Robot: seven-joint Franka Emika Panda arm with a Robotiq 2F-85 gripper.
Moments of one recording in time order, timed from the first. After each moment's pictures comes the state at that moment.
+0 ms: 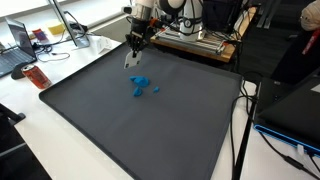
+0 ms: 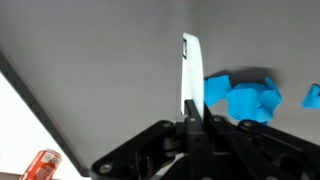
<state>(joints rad) 0.68 0.14 -0.66 -2.71 0.76 3.25 -0.74</state>
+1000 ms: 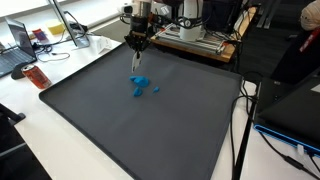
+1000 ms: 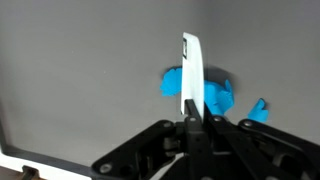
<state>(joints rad) 1.23 0.13 -1.24 -2.65 0.46 2.99 -0.78</state>
